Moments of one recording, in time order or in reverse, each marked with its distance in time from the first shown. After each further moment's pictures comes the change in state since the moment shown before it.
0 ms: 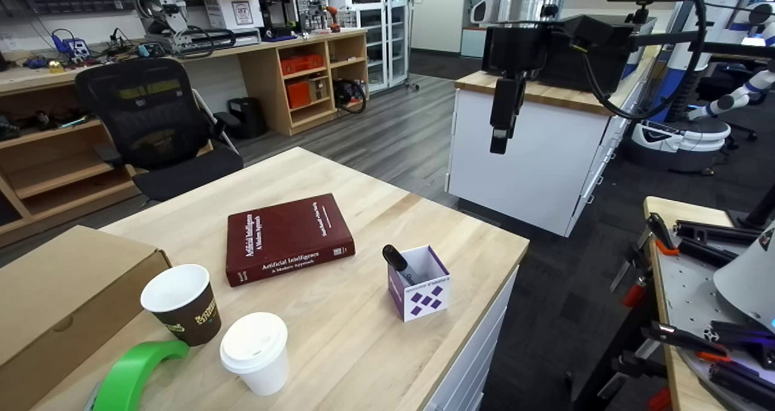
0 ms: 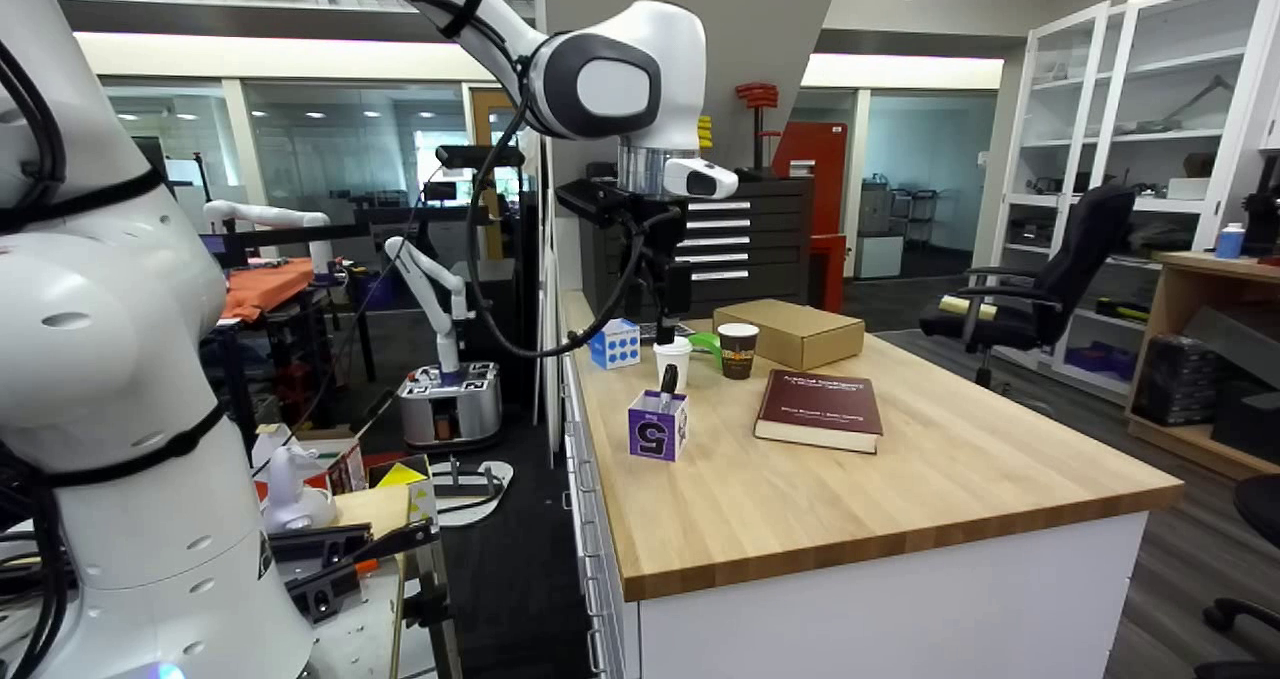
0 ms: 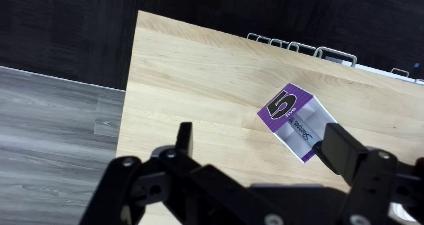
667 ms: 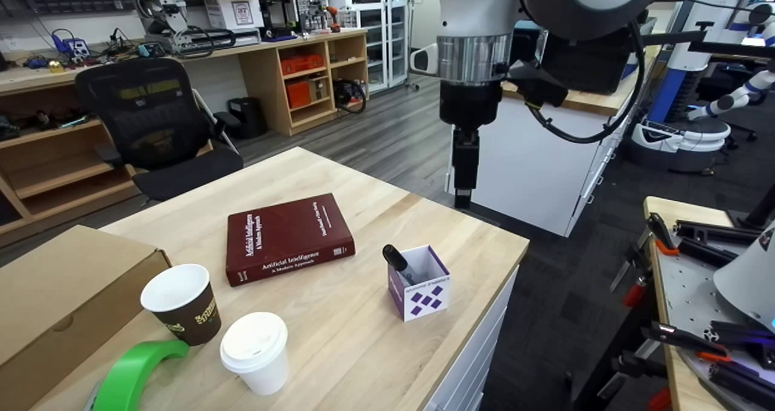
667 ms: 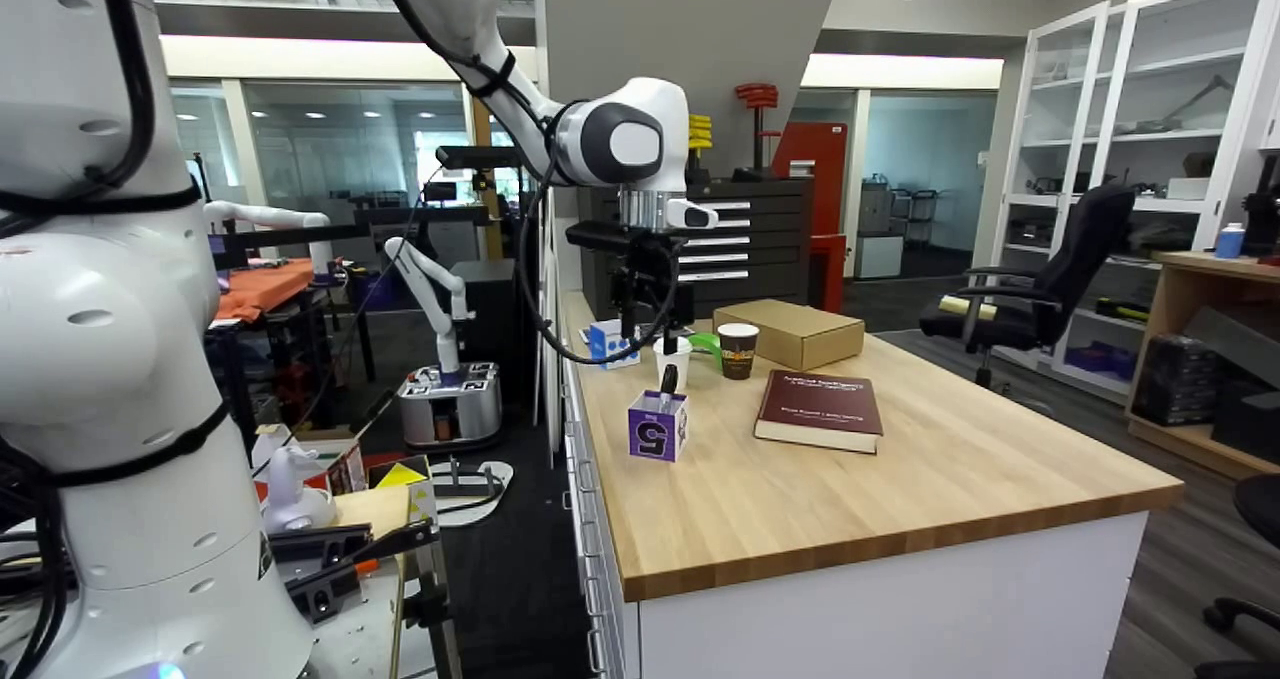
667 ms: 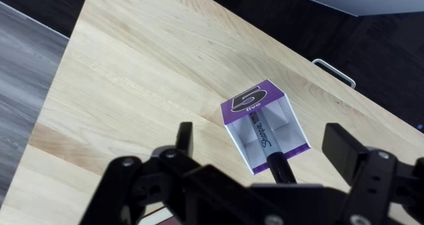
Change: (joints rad) arm 0.071 0.252 0.120 0.163 -0.151 0.069 0.005
